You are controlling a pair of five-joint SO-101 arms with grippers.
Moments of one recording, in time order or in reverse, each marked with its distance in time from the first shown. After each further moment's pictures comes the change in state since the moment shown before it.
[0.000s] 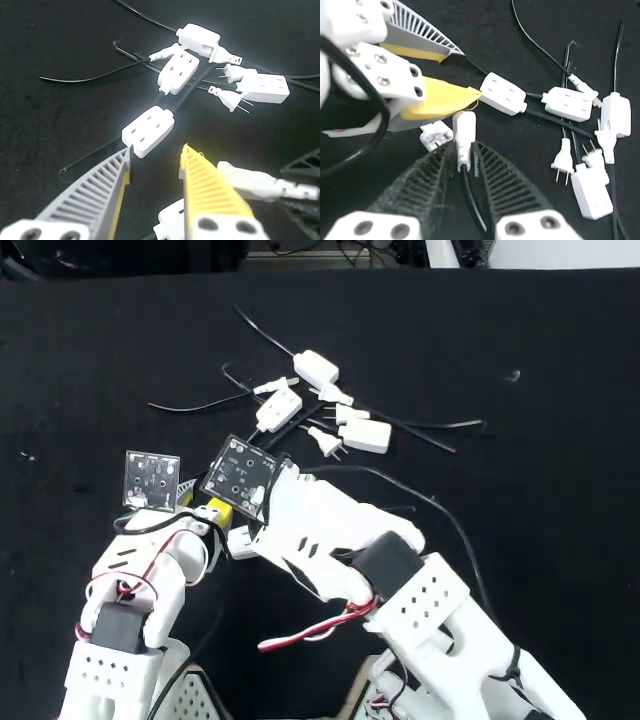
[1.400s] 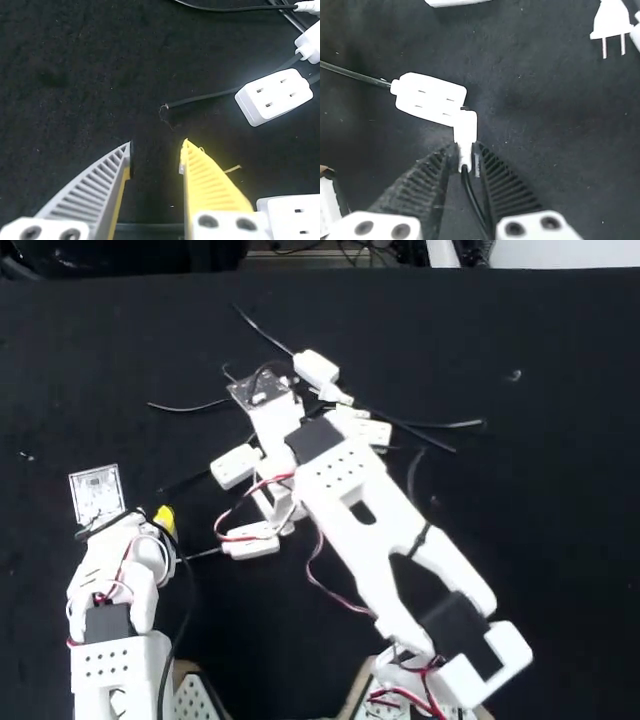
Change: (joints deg) left arm -21.9 0.1 13.5 -3.3 -0.2; right arm 7.4 43.5 -30.7 24.3 -26.3
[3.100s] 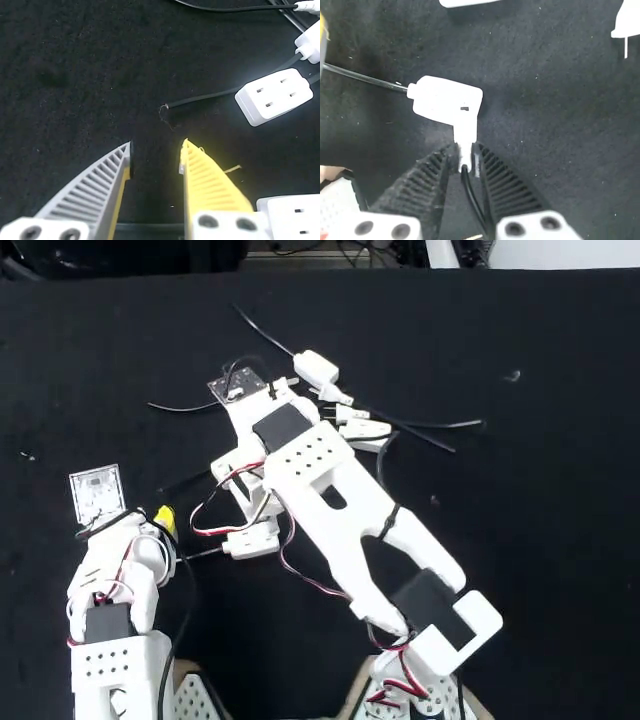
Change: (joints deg) left arm 0.0 0.0 0.0 0.0 0.0; right arm -3.3 9.2 -11.2 6.2 -4.8
